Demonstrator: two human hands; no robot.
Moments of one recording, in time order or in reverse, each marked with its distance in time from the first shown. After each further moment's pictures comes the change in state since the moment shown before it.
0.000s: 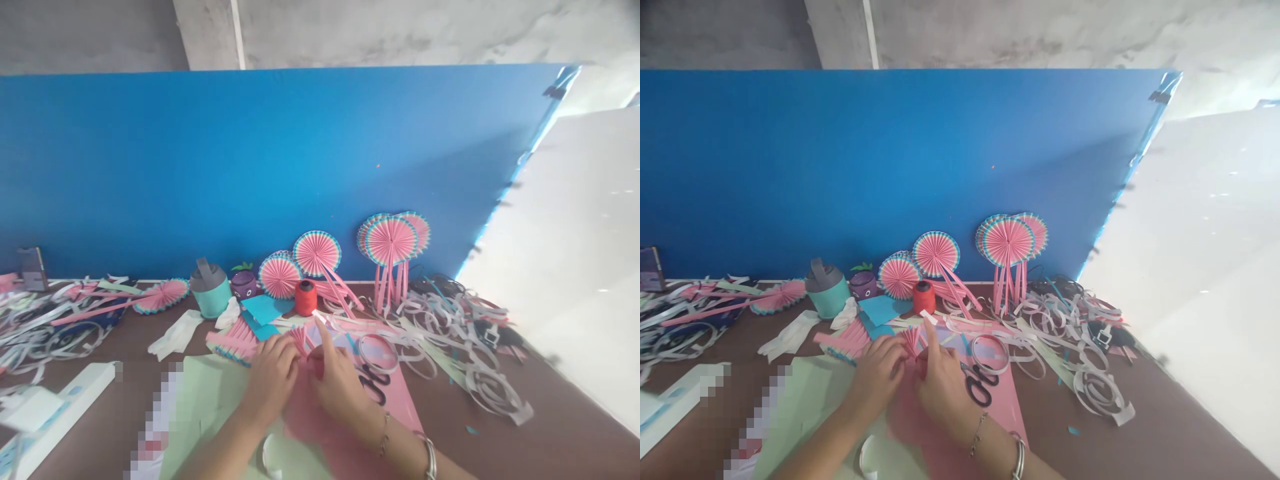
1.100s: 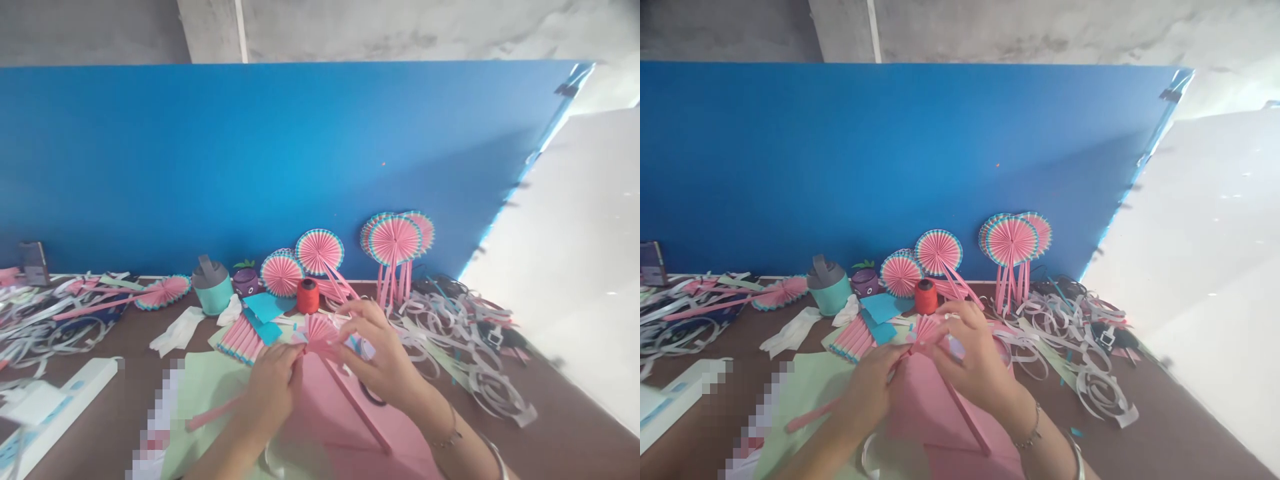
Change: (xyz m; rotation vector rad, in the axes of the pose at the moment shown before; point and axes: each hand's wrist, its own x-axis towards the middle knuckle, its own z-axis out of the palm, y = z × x) left_hand -0.001 0.018 -0.023 -0.150 -0.102 -0.125; right_hand 0.009 -0.038 -0.100 0.074 0.138 -0.337
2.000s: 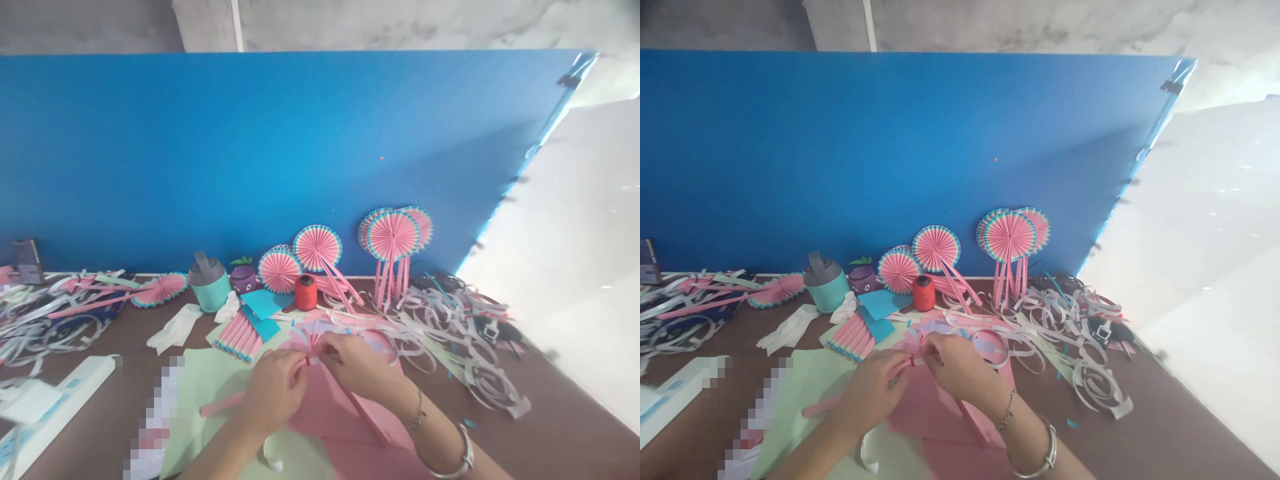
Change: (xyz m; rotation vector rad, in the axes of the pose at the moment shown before) left_hand -0.001 0.007 -0.002 -0.027 -0.119 -0.023; right_hand -0.009 0.028 0.032 -0.159 -0.429 0.241
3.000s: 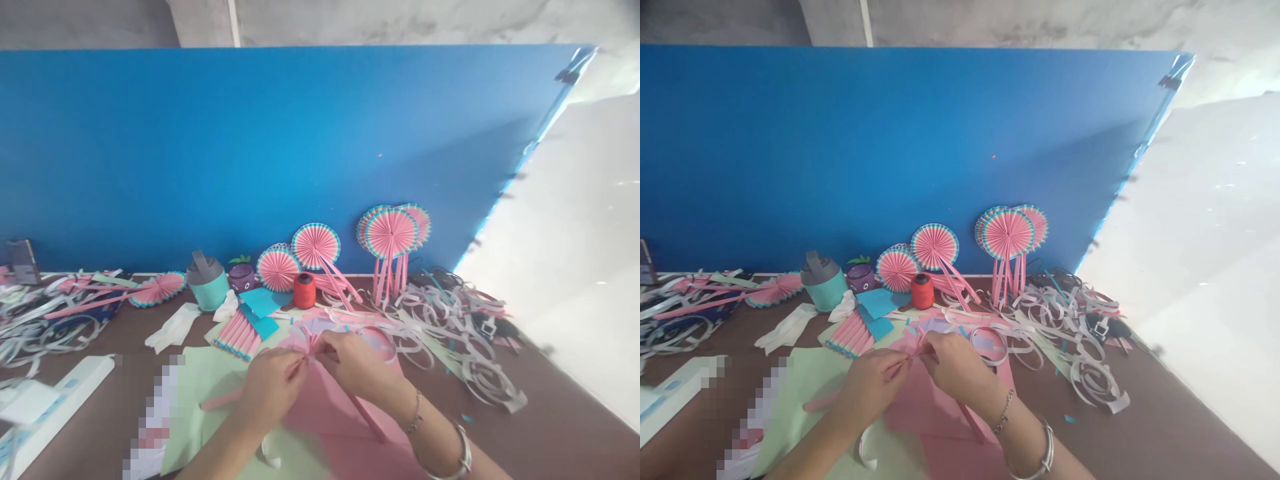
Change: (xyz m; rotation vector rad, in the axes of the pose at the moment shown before) left_hand -0.001 0.000 -0.001 0.001 0.074 -0.015; right_hand -0.001 0.000 0.004 -0.040 0.029 0.002
